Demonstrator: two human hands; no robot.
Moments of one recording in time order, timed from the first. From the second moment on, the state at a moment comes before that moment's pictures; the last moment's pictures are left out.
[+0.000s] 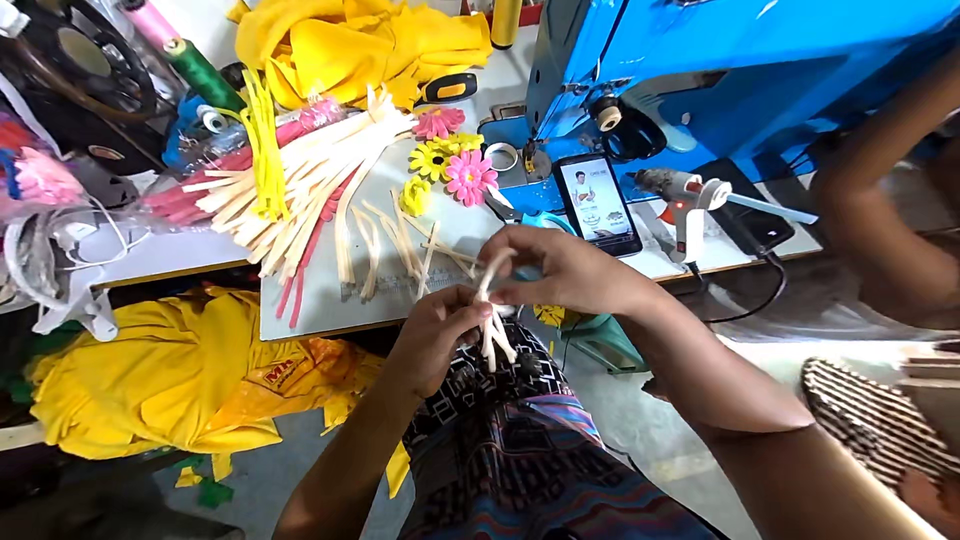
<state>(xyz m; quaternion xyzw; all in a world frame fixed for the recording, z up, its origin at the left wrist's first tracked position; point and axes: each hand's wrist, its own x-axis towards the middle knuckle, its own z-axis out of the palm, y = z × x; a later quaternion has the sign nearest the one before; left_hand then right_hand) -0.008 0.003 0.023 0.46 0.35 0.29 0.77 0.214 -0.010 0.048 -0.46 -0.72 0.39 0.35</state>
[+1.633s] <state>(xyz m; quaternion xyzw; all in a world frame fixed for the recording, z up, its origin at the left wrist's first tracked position) 0.005 0.005 0.012 0.47 0.38 0.47 0.65 0.174 -0.041 0.013 -0.47 -0.48 0.48 0.56</state>
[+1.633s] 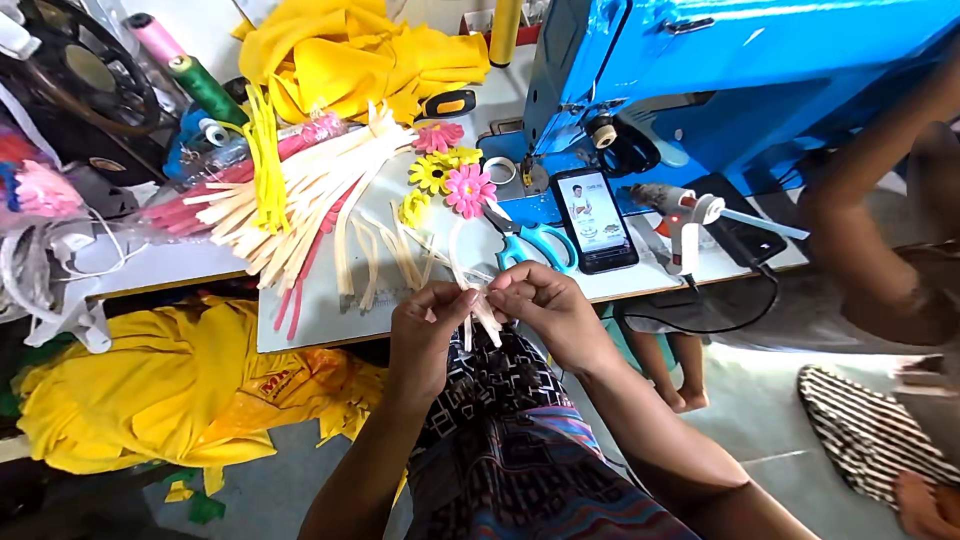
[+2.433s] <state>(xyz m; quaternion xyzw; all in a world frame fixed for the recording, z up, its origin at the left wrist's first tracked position) 0.001 0.003 0.013 0.53 0.41 0.45 0.59 0.193 -0.039 0.024 -0.50 -0.70 0.18 0.48</state>
